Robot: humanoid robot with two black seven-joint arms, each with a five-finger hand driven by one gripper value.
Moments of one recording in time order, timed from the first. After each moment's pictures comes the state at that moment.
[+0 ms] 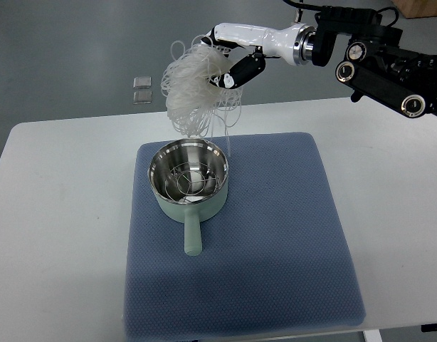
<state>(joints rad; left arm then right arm) -0.08 0.00 -0.03 -0.14 0.01 -0.02 0.17 1.31 -0.30 0.29 0.97 -1.17 0.27 0.24</state>
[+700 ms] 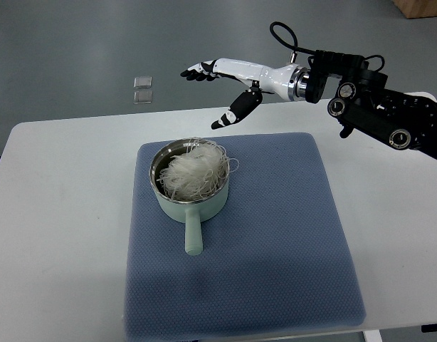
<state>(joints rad) -0.09 0.00 -0.04 -0.14 0.01 -0.02 0.17 1.14 -0.29 0.44 0.93 -1.16 0.24 0.24</state>
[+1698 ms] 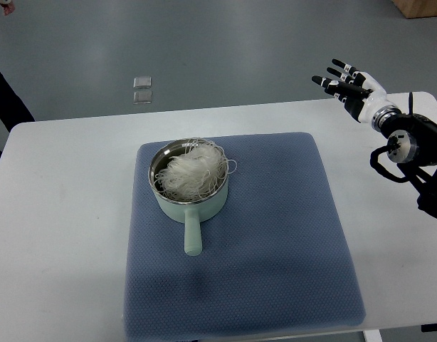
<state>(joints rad) -0.09 0.00 -0.04 -0.14 0.01 -0.02 0.17 0.81 -0.29 0.79 0.67 -0.29 -0.01 0.10</state>
